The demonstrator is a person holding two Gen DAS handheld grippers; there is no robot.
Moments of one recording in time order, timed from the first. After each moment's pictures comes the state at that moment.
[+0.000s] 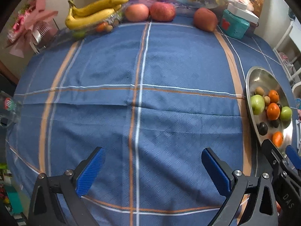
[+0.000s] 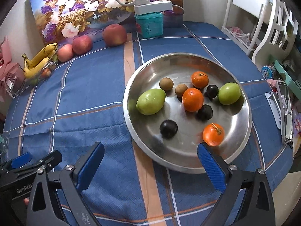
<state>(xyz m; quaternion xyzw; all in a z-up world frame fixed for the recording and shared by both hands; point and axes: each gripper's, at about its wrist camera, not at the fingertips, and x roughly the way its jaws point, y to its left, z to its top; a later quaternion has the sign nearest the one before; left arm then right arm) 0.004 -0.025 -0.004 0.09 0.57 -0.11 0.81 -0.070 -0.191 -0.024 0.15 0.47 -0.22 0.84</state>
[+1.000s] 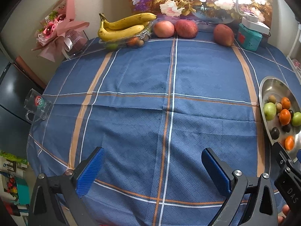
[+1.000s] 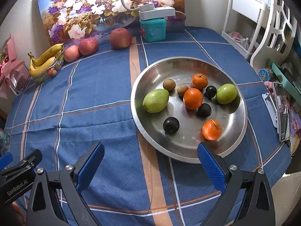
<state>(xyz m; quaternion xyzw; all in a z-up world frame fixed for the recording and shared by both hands) -0.015 -0.002 0.023 0.12 0.53 -0.03 0.84 -0.082 -0.175 -0.014 0.14 0.46 -0.22 0.85</state>
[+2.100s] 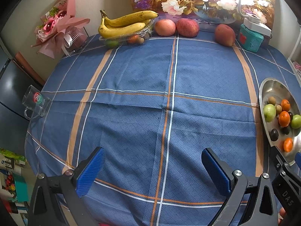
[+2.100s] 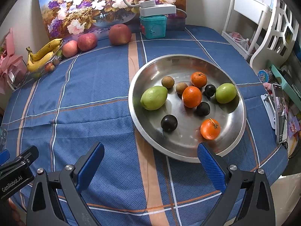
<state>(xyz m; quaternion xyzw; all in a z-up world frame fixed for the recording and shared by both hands) -0.013 0.001 0.021 0.11 0.54 -0.03 0.84 -0.080 -0.174 -0.018 0.13 0.47 -0.22 0.84</state>
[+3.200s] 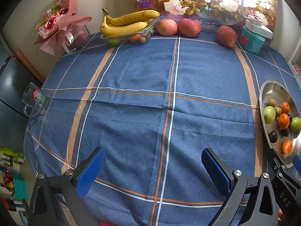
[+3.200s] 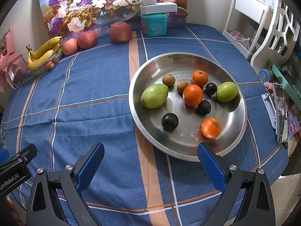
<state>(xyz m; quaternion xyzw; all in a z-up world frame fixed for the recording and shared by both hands) -0.013 0.002 0.021 0.10 0.54 -0.03 0.84 -0.079 -0.172 -0.021 0.13 0.48 -0.22 0.84</state>
